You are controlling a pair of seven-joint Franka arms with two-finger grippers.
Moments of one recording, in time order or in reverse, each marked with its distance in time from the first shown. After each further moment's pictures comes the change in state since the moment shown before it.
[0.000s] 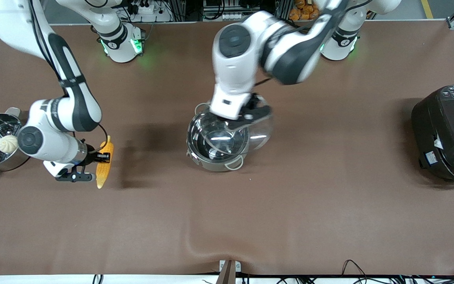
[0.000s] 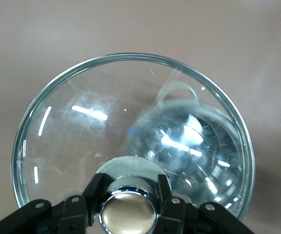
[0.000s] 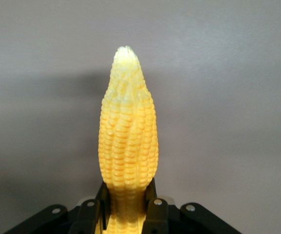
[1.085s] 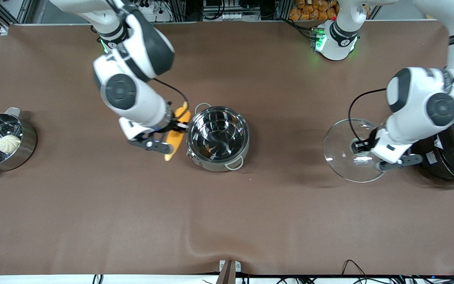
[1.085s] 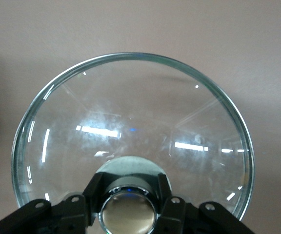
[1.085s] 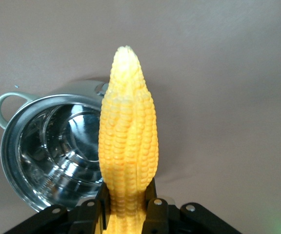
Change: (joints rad) left arm 0.571 -0.268 -0.005 -0.834 0.002 0.537 0.751; right arm 0.369 0.043 0.149 0.333 0.028 -0.248 0.769
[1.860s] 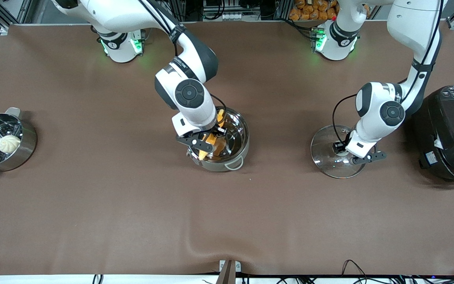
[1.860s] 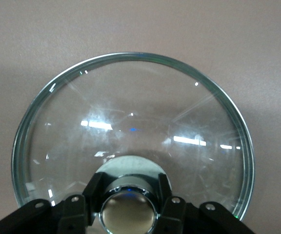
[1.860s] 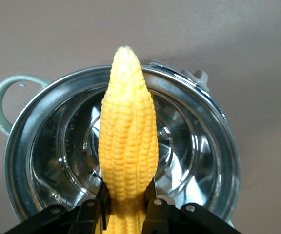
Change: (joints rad) left arm 0.003 0.108 -0.002 -0.239 0.000 0.403 0.000; right arm 0.155 0.153 -0.014 0.013 -0.082 0.202 0.228
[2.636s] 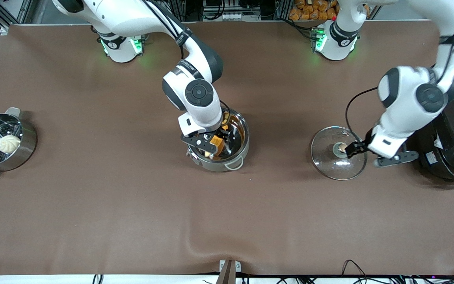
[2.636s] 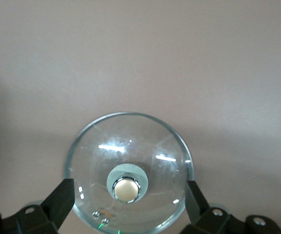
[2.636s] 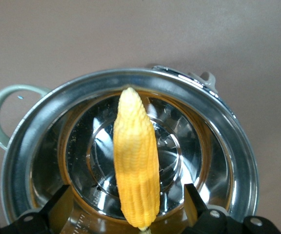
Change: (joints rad) left arm 0.003 -0.201 0.013 0.213 0.000 -0.310 -0.003; right arm 0.021 0.024 -0.006 0.017 -0.057 0.033 0.090
